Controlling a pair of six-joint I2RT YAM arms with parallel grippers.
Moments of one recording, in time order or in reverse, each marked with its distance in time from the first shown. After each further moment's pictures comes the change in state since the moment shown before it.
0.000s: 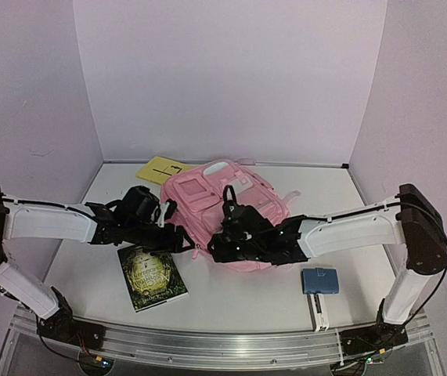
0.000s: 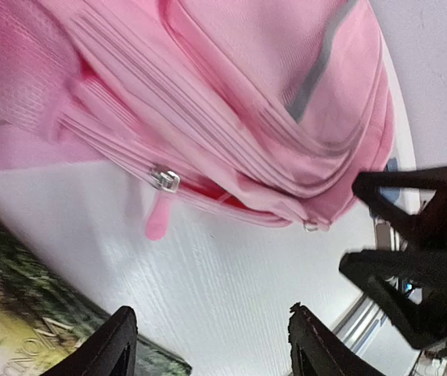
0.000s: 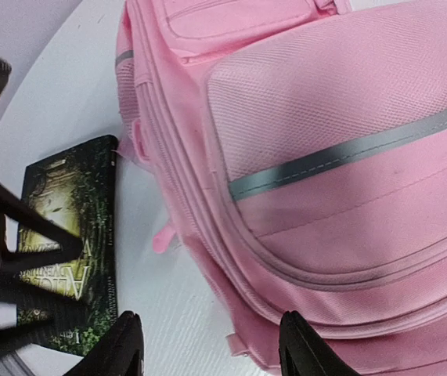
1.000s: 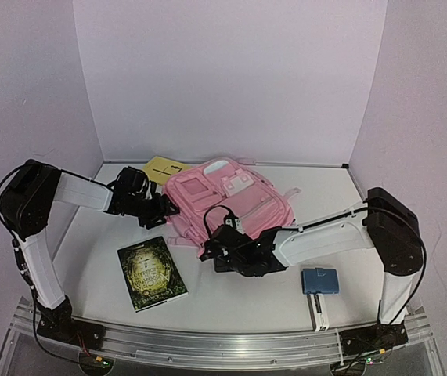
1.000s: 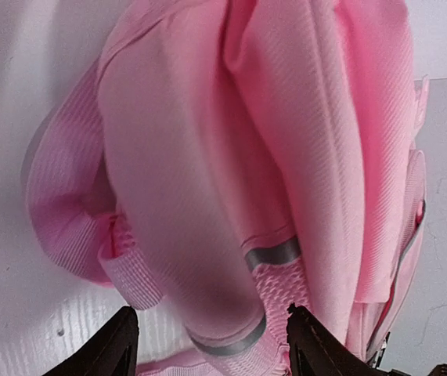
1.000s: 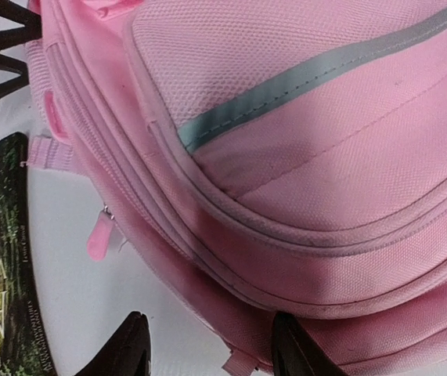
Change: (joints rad) left arm 0.394 0.380 0.217 0.166 0.158 -0.072; right arm 0.041 0.172 0.086 -0.115 0.216 0.142
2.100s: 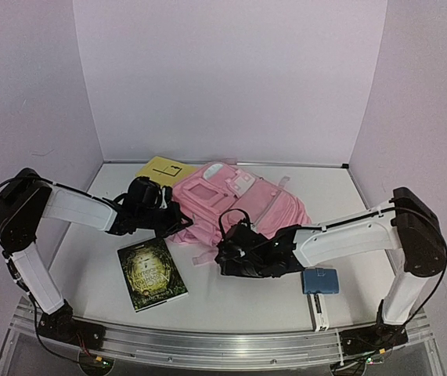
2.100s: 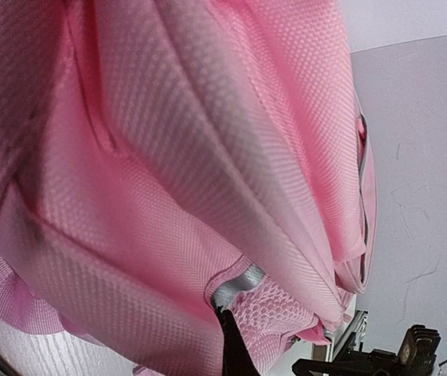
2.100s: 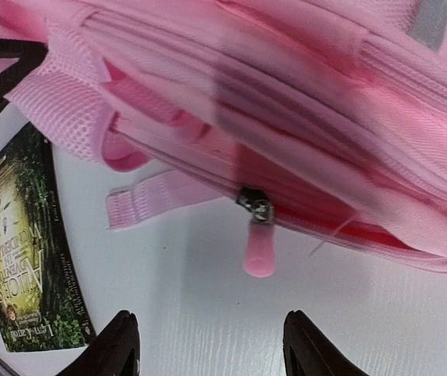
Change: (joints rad) left arm -0.229 -0.129 -0.144 0.204 -0.100 -0.166; right arm 0.013 -0.150 -0.100 -0.072 -0.126 0.191
